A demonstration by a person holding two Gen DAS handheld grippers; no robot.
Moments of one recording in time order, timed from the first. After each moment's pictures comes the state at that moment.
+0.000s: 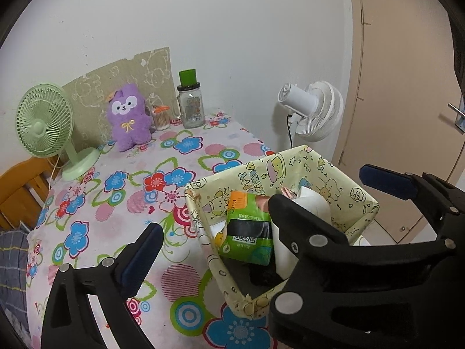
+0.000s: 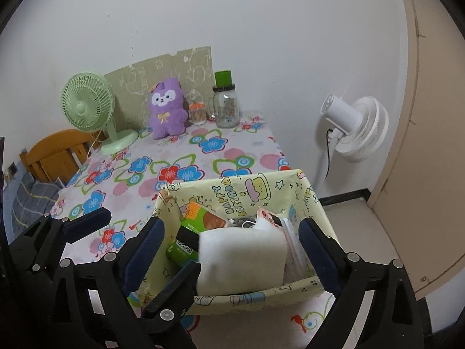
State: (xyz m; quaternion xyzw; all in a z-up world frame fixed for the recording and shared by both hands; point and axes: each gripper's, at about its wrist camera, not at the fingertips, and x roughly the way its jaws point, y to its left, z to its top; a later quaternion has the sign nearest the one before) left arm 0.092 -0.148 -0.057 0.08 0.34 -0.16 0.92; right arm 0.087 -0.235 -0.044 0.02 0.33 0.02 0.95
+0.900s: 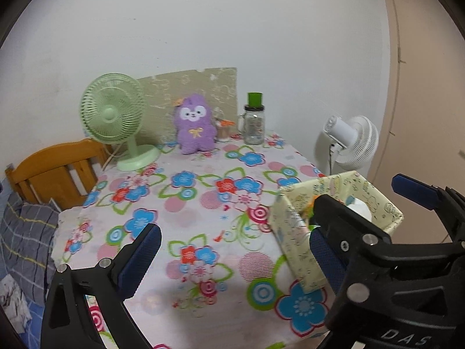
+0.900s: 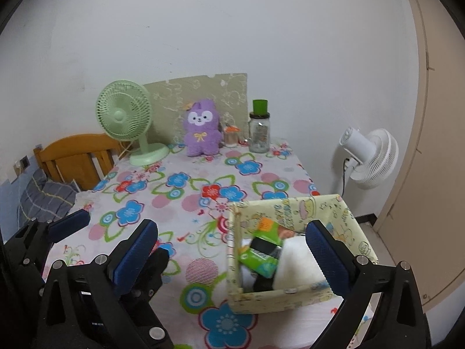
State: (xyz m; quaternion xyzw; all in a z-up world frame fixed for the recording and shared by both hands) left arm 0.050 -0.035 -0.028 0.03 0.29 -0.08 0.95; right arm 0.048 -0.144 -0.011 -0.01 0.27 0.05 0.96
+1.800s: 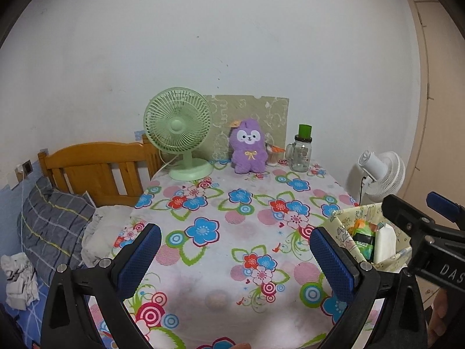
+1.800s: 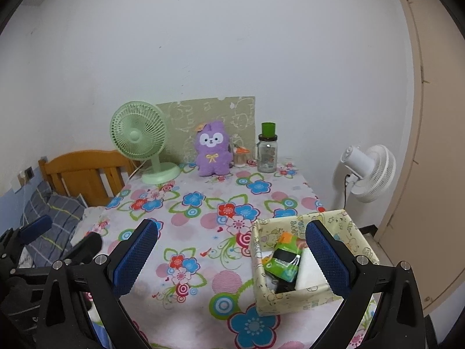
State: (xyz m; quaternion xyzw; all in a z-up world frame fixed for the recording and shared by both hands) left arm 0.008 0.054 0.002 -0.01 0.23 0.00 0.97; right arm 0.019 -0.116 0.019 0.00 0.23 0.04 0.97
